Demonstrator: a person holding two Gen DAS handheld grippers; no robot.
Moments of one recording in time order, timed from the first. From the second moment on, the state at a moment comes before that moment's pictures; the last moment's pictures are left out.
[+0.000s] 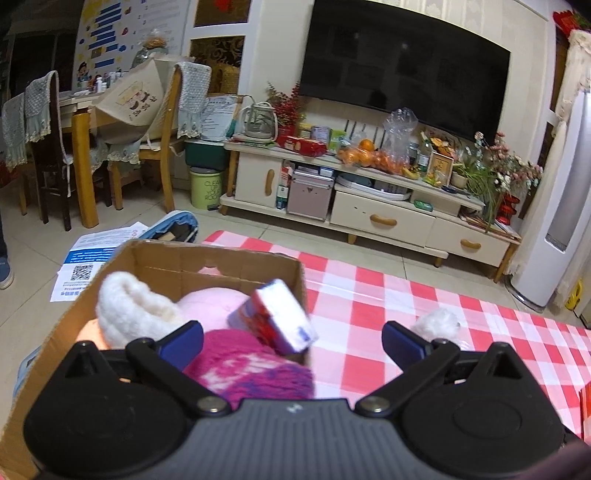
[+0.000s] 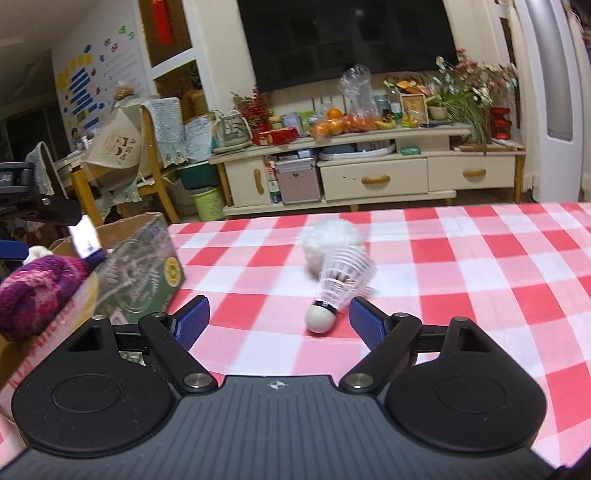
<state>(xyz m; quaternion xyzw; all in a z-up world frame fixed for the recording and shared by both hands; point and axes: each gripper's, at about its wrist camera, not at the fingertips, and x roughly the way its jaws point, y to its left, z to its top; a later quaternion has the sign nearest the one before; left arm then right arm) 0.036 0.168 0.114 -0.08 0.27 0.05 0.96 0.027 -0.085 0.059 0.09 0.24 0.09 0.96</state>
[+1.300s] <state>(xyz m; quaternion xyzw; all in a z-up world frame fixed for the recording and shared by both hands) 0.044 0.084 0.104 -0.03 0.27 0.01 0.96 0.077 -0.113 0.026 0.14 0.31 0.08 0.94</state>
